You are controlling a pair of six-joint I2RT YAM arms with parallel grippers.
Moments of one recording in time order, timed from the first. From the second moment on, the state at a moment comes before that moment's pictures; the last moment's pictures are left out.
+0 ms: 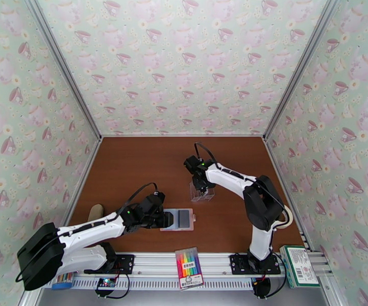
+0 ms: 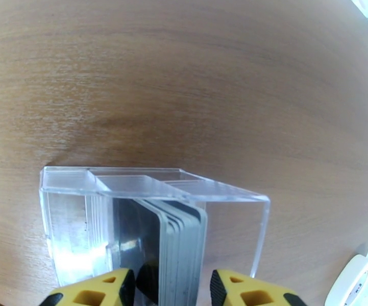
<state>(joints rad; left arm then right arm) -0.86 1.19 0.52 -0.27 0.17 -0.87 0.67 1.89 1.40 -0.91 0.37 0.46</state>
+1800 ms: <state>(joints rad) -0.86 1.21 0.52 -0.27 0.17 -0.87 0.66 1.84 1.40 -1.00 0.49 0.46</state>
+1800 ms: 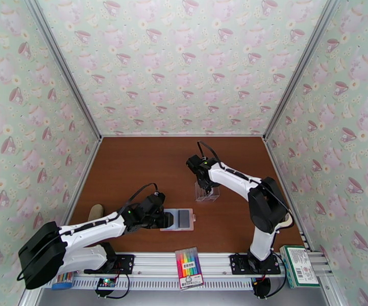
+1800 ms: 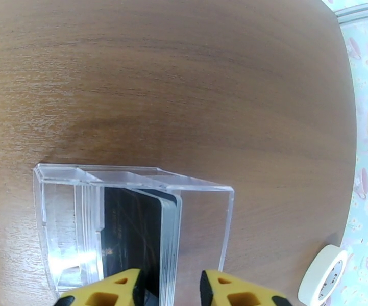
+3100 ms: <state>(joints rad) -0.86 1.21 0.52 -0.27 0.17 -0.87 0.66 1.77 1.39 -1.00 0.41 0.47</state>
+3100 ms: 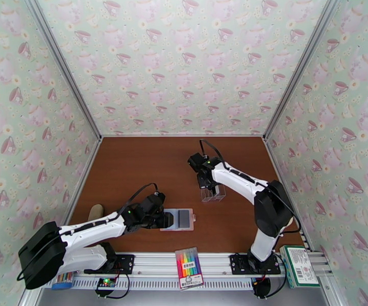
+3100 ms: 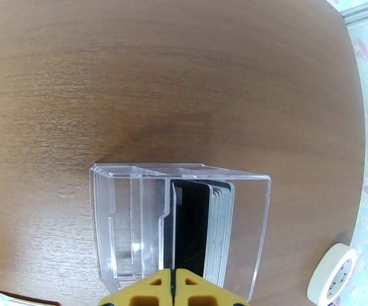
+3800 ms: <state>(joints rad) -0.86 1.10 0.52 -0.25 0.20 -0.88 0.65 1.37 1.16 -0.83 0.14 0.54</state>
